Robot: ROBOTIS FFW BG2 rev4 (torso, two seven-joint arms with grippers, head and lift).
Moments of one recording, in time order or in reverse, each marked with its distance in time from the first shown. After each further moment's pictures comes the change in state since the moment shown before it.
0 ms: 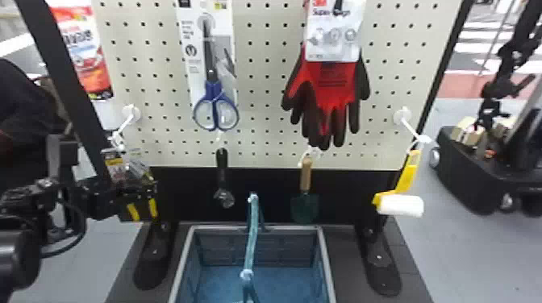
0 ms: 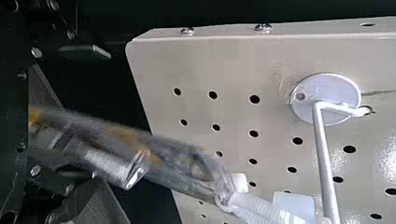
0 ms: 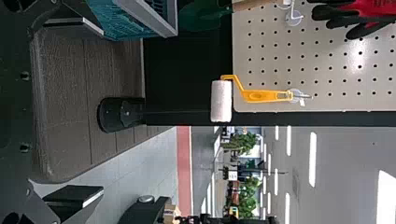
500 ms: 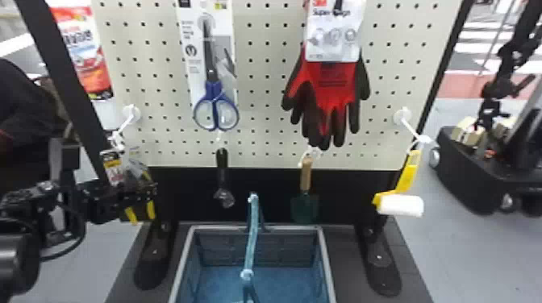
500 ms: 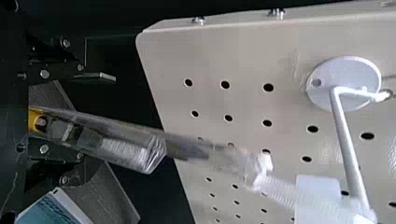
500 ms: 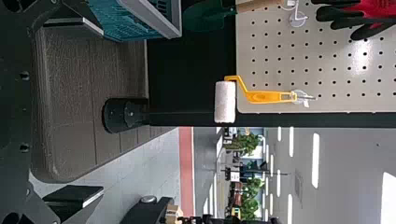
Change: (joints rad) left arm 0.014 0.009 -0.012 -0.008 -0.032 -0.021 -0.021; right arm 0.003 0.000 0.000 0.005 0.002 0.000 0.003
